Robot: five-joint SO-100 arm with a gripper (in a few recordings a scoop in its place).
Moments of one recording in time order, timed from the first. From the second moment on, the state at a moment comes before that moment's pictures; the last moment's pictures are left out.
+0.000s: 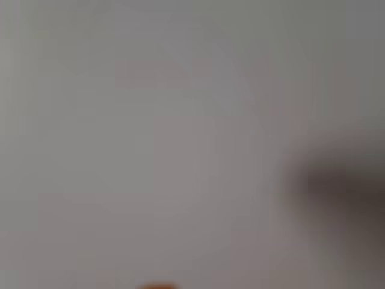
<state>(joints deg) -13.8 106.3 127.2 54.5 89.6</state>
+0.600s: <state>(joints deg) -2.8 89.9 110.5 56.4 83.6</state>
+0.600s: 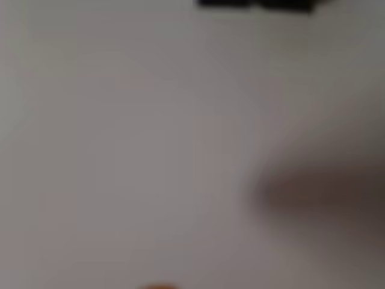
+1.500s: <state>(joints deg) -5.2 72.7 90.4 62.4 85.6</state>
